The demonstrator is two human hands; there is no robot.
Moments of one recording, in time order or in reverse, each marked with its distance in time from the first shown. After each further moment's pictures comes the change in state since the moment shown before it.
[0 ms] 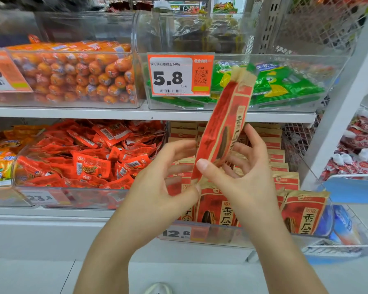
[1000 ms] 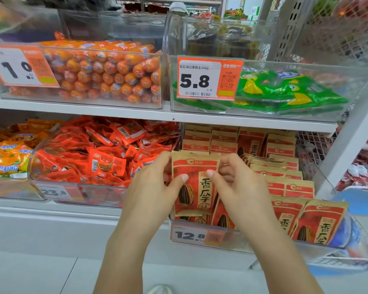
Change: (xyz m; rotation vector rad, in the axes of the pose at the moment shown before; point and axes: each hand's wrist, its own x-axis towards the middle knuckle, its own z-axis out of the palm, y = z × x) left_hand 0.007 -0.040 -0.027 0.432 0.281 -0.168; right_hand 0.006 0.015 0.022 -0.808 -0.164 -0.067
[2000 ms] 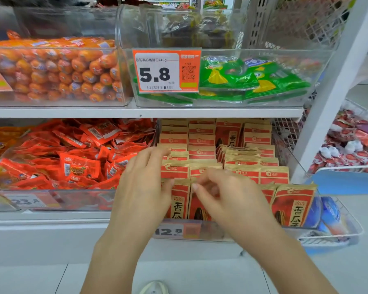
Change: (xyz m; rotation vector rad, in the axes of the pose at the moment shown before) left_hand -0.003 0.015 0.030 0.368 0.063 0.245; right_hand -0.022 0.022 -0.032 -0.214 -0.123 -0.160
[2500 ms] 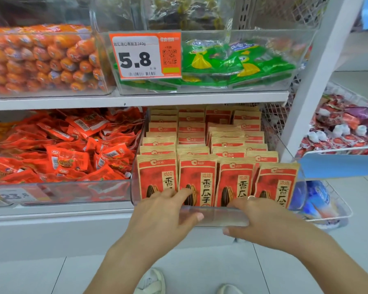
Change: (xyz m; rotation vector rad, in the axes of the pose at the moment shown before) left_hand -0.042 0.015 0.039 0.150 -0.430 0.160; right_hand -0.037 0.091 0.004 -0.252 -0.585 0.190
